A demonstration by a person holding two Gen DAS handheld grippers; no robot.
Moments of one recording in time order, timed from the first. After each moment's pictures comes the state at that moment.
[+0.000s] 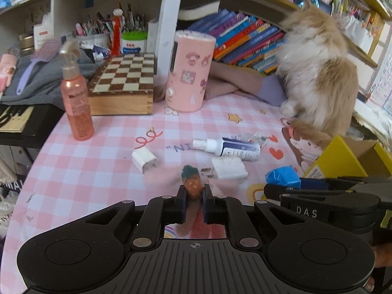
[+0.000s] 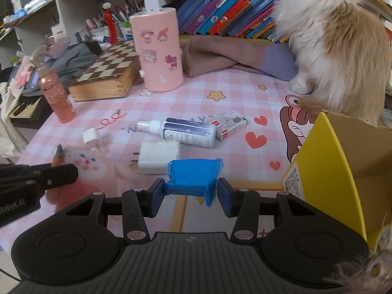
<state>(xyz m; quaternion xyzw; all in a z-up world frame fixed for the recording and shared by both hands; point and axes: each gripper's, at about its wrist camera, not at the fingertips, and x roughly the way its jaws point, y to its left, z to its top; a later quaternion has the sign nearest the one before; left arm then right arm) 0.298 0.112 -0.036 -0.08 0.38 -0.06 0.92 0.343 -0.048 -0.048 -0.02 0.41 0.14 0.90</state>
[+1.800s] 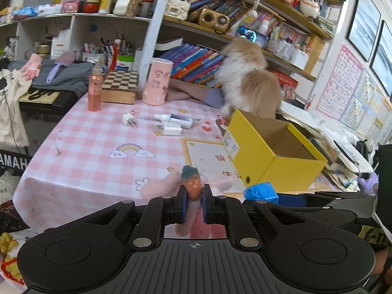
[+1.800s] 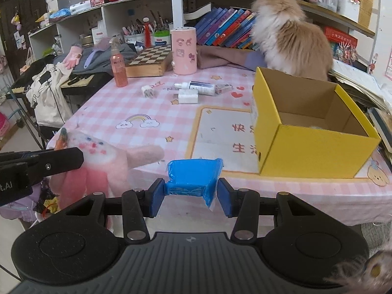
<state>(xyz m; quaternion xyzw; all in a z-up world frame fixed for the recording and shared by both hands) 0.027 0.079 0.015 -0.11 0.31 -0.11 0.94 0.056 -0.101 0.005 -0.04 0.37 0.14 0.92</state>
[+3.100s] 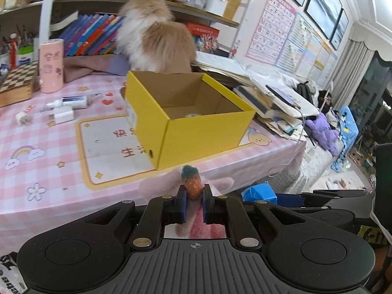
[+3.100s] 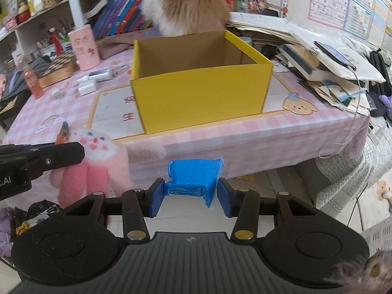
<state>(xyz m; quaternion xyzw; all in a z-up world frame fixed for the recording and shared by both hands) 0.068 -0.053 0.002 -0.04 0.36 -0.29 0.88 0.027 -0.233 -0.012 0.04 0.41 -0.03 0.91</state>
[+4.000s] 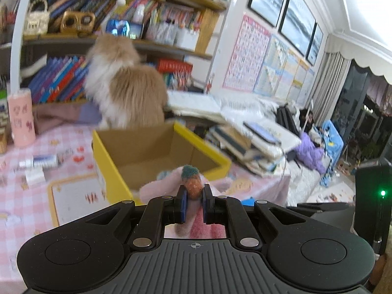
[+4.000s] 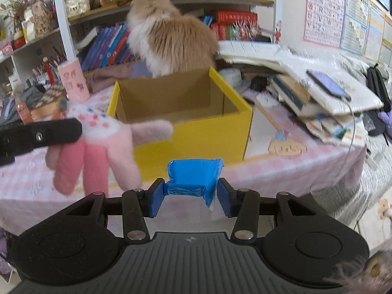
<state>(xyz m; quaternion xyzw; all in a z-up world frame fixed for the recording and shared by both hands) 0.109 -0.096 0.052 -0.04 0.27 -0.33 0.90 0.071 -0.285 0.022 0.04 0.35 -0.03 0.94</state>
